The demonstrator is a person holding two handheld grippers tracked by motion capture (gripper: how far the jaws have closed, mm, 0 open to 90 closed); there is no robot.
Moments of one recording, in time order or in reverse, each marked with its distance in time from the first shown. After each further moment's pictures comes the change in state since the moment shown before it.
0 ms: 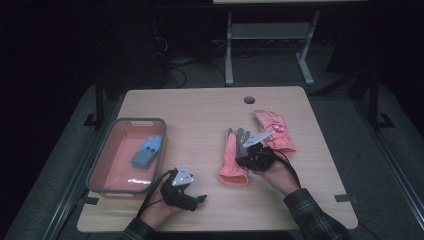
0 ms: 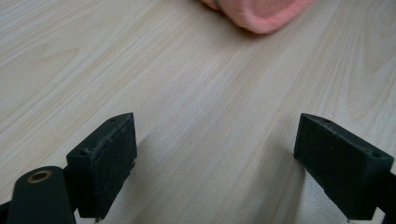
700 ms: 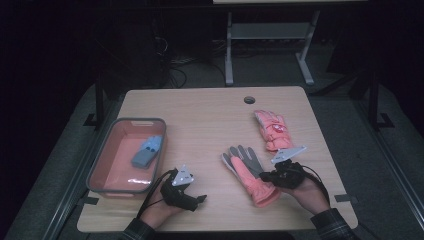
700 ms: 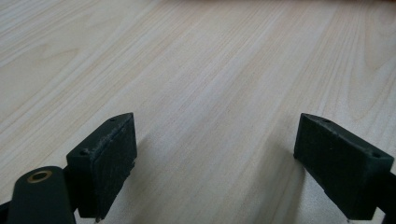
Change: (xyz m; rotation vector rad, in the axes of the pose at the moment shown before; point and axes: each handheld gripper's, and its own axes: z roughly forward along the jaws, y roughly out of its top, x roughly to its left) left arm 0.000 0.000 0.000 0.000 0.000 0.000; right arm 0.003 -0.063 -0.057 0.015 -0.008 0.042
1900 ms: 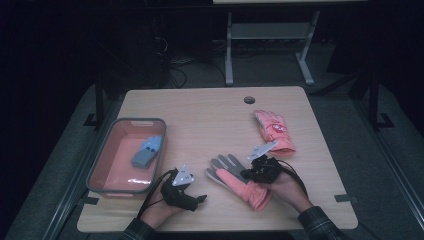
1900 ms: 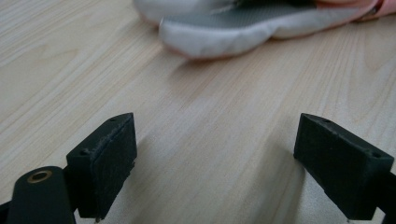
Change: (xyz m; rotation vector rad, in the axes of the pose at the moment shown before) left arm 0.000 0.000 0.000 0.003 0.002 -0.001; right arm 0.015 0.037 0.051 0.048 0.047 -0.079
